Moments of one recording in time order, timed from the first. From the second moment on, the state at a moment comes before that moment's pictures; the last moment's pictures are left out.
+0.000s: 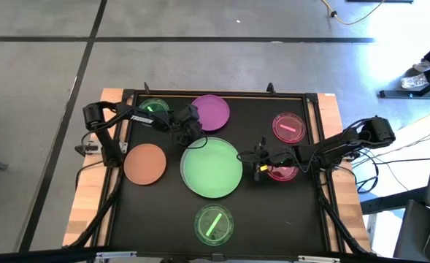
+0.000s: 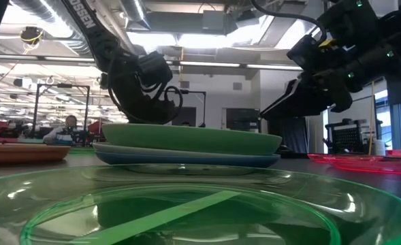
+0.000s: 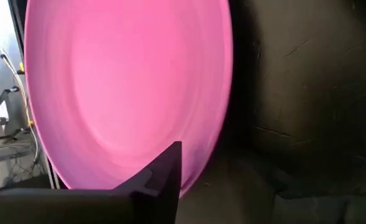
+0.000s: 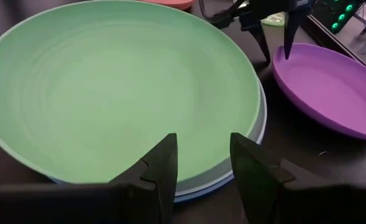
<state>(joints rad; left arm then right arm) 0.42 1.74 0.81 -0.04 -0.28 0.86 0.14 1.38 0.36 0.56 0.27 -0.07</state>
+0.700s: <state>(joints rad) 0.35 1.66 0.81 -0.04 -0.43 0.81 0.14 1.38 0.36 0.55 0.27 -0.05</state>
